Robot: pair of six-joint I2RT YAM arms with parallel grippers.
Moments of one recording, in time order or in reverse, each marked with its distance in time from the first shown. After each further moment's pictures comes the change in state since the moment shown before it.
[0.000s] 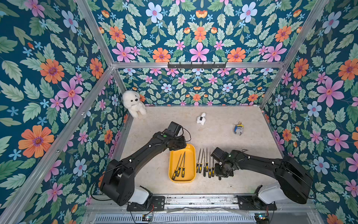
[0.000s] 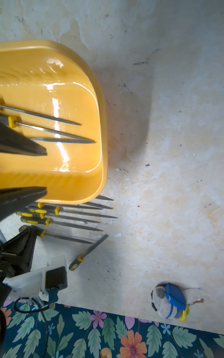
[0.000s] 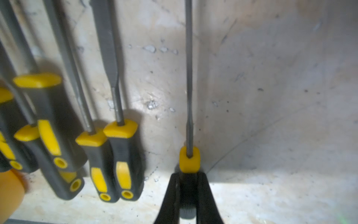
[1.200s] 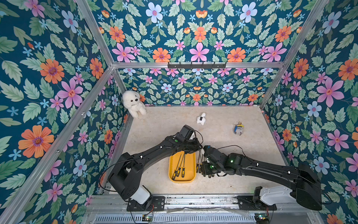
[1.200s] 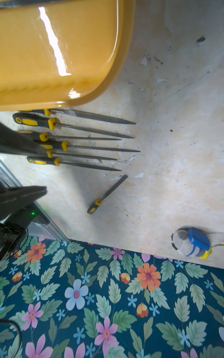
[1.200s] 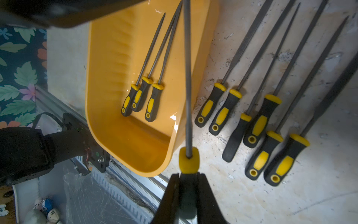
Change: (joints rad) left arm -0.182 0.111 -0.016 0.276 0.151 -0.285; right arm 0.221 -0.107 0.150 0.189 -0.009 -0.069
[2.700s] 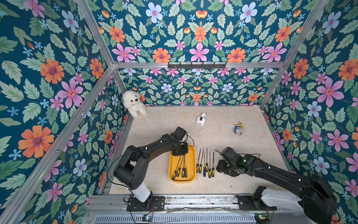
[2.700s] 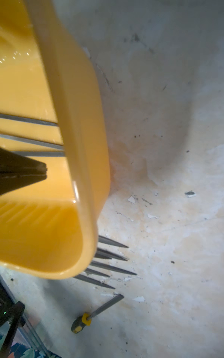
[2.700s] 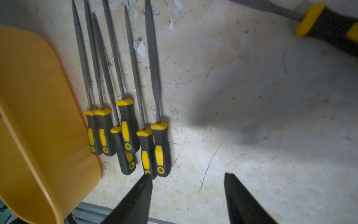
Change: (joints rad) left arm 0.149 0.111 -0.046 -0.186 -0.123 0.344; right arm -0.264 -0.171 -0.241 -0.128 0.021 0.183
